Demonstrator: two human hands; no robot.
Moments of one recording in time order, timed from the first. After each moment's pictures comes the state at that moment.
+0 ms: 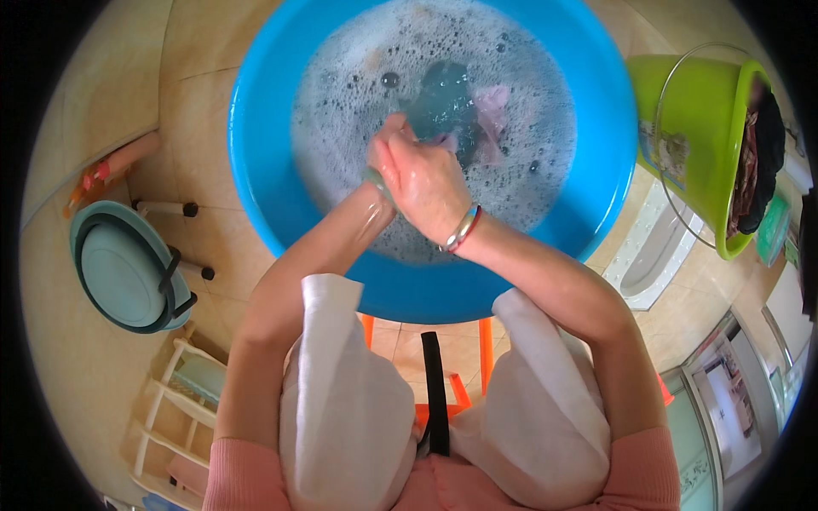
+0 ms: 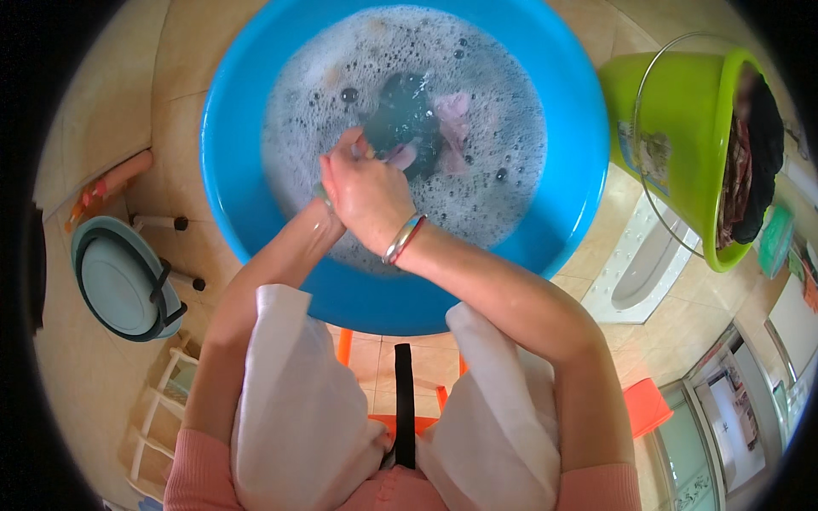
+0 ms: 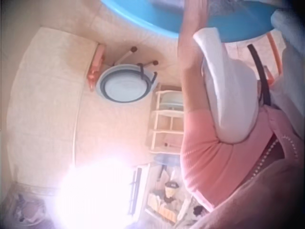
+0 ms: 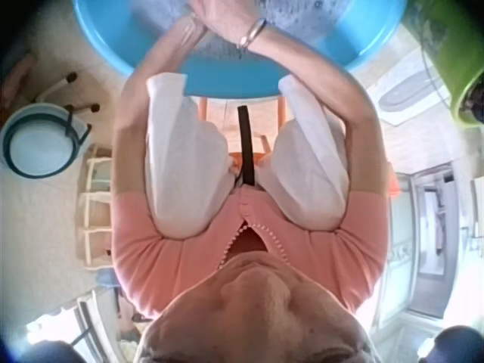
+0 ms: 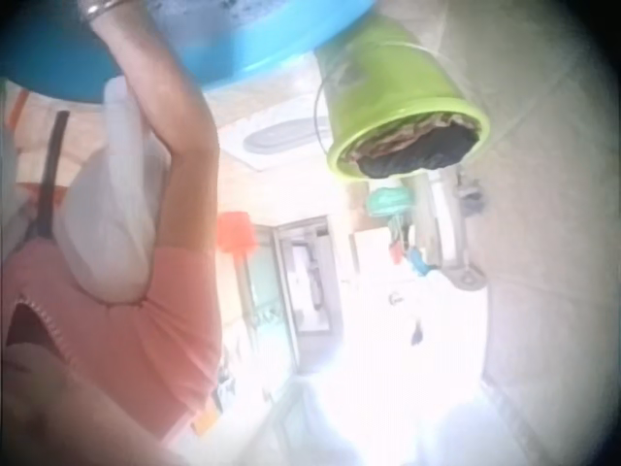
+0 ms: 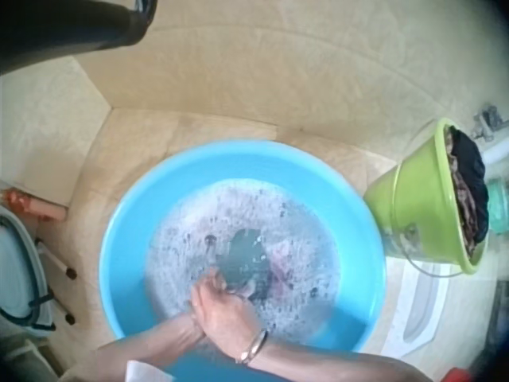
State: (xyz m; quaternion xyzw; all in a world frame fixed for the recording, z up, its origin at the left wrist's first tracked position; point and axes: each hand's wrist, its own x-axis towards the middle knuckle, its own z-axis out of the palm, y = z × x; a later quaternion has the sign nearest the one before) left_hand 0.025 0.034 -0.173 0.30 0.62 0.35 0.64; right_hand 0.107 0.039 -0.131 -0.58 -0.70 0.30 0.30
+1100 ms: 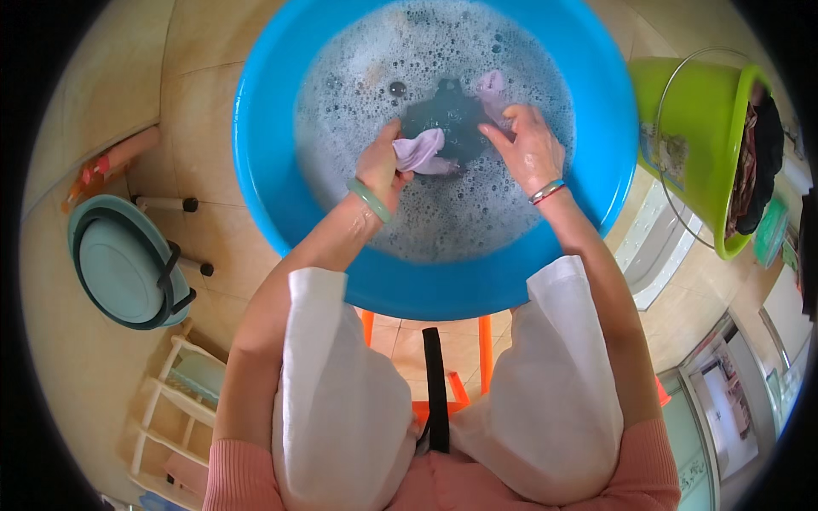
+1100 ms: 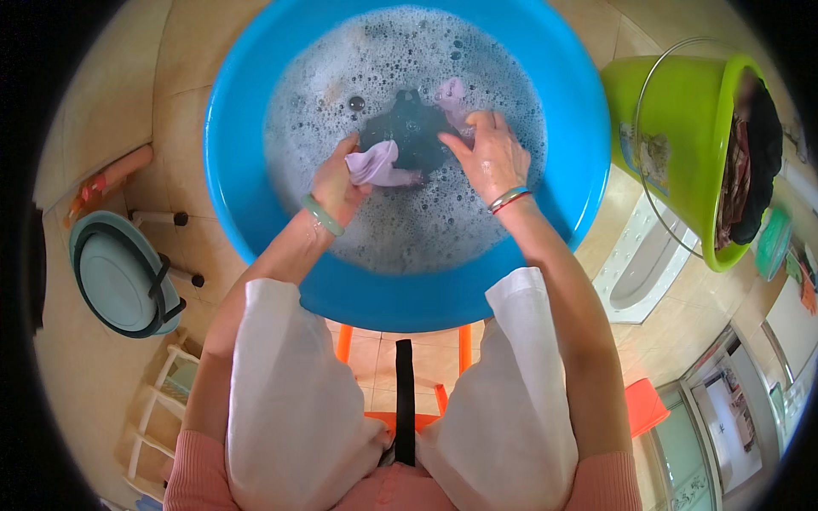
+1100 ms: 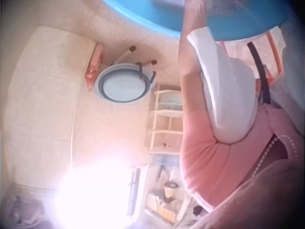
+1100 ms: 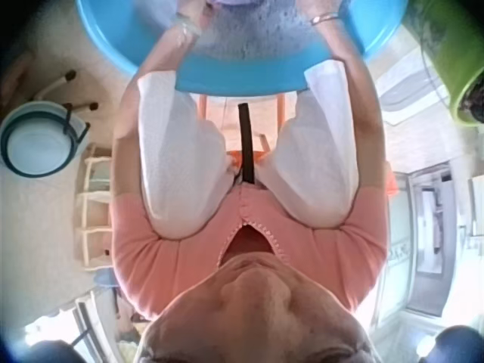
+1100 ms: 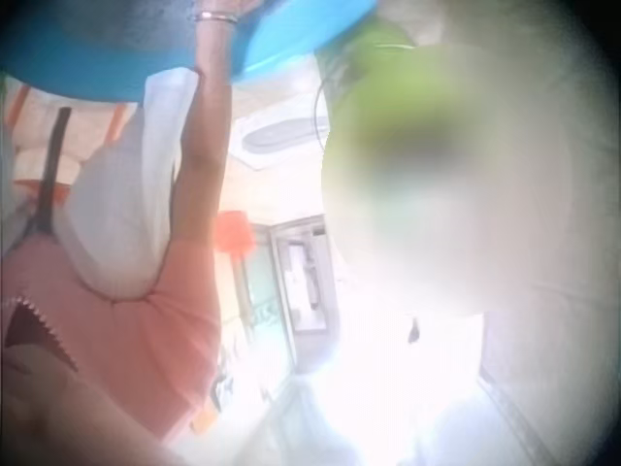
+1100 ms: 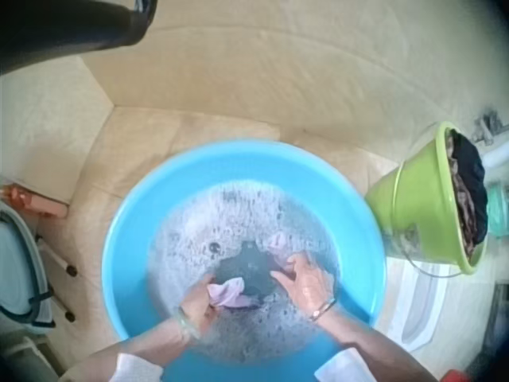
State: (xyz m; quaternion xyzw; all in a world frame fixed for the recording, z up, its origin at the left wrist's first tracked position) left_hand 0.007 0.053 -0.161 -0.01 0.66 0.24 0.71; right_hand 0.223 0.034 -0.173 -0.72 -0.64 0.23 0.13
